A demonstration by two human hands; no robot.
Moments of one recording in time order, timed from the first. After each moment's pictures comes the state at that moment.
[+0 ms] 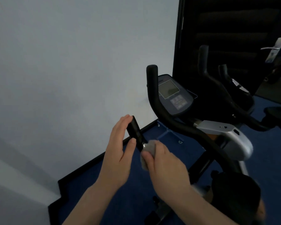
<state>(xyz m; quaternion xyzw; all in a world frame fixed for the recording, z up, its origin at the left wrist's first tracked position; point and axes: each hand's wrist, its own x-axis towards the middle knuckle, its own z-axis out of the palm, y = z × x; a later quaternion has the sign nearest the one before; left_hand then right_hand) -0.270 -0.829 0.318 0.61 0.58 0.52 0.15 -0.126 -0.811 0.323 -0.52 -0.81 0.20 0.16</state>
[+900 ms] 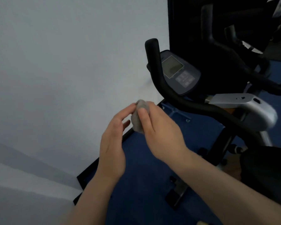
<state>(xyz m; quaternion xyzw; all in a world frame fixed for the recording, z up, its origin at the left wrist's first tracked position) -0.299 -0.830 0.342 0.60 0.52 0.55 0.25 -0.176 -0.783 0.347 -0.46 -0.77 0.28 0.35</state>
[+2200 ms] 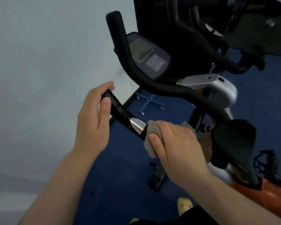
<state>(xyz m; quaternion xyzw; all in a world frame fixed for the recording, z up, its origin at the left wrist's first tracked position) -0.308 -0.782 0.321 0.71 0.50 0.48 0.09 -0.108 -0.837 0.302 -0.57 -0.77 0.10 0.27</state>
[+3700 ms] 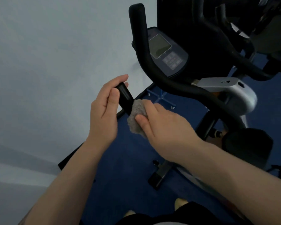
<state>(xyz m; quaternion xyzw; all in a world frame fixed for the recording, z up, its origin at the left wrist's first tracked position) -0.292 -0.789 0.327 0.61 0.51 0.57 0.23 -0.132 -0.800 0.342 -0.47 -0.86 0.15 0.16</state>
